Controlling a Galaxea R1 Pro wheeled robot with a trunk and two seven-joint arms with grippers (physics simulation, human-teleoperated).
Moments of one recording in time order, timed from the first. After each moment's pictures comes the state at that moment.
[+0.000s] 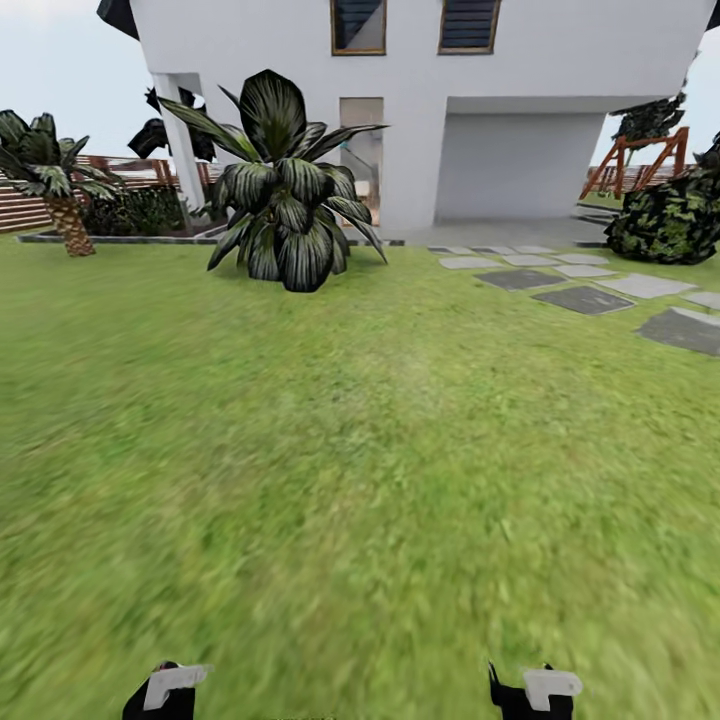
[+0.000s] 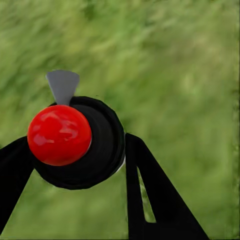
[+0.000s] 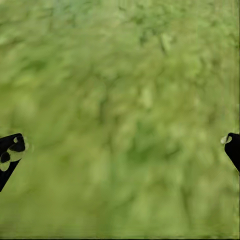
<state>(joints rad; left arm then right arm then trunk) -0.37 0.15 -0.52 -0.15 0.57 -0.52 0.12 -0.37 -0.04 -0.18 -0.10 0.23 -0.69 -0.16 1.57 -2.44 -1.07</state>
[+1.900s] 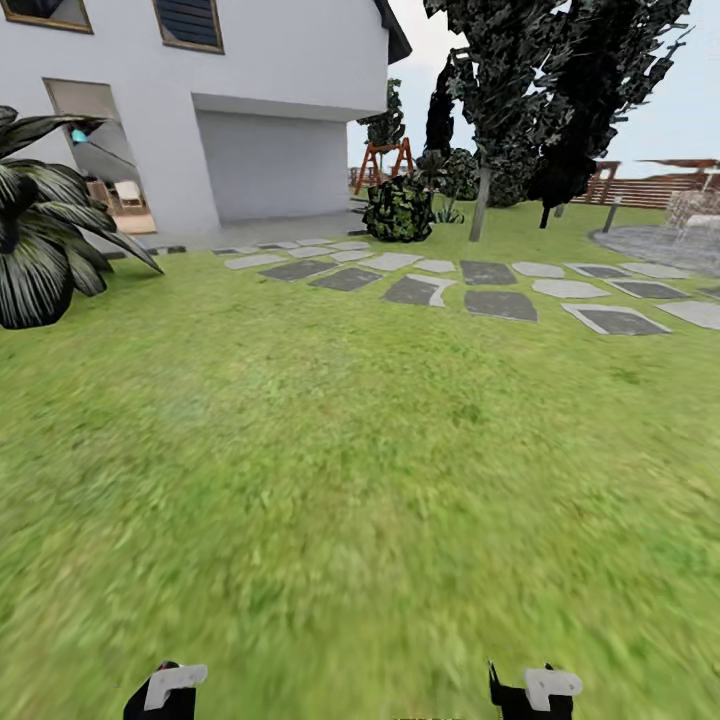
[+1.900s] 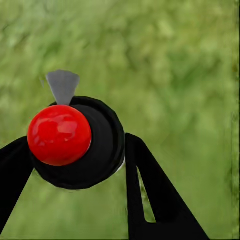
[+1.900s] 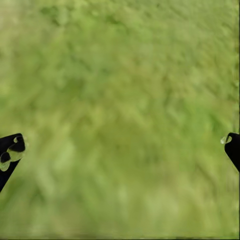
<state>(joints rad) -0.37 0.15 -0.52 -0.15 0.57 -0.52 0.12 -0.37 -0.04 -0.18 -0.10 0.23 -0.69 -0.16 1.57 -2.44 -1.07</state>
